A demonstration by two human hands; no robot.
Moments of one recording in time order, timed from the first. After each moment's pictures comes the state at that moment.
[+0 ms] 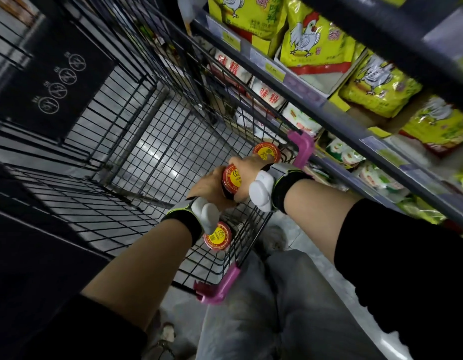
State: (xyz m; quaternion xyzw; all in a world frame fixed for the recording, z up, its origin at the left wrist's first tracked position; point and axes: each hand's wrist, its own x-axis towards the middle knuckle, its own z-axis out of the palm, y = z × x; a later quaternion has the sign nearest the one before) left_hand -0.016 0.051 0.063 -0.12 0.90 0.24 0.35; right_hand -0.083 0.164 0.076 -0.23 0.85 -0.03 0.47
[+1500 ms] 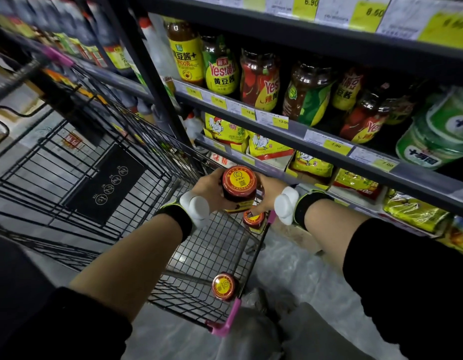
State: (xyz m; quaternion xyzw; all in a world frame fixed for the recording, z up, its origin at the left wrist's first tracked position) left_hand -0.070 0.067 0.249 0.00 0.92 0.32 0.21; right_hand -0.087 0.240 0.220 -0.13 0.90 -0.31 0.29
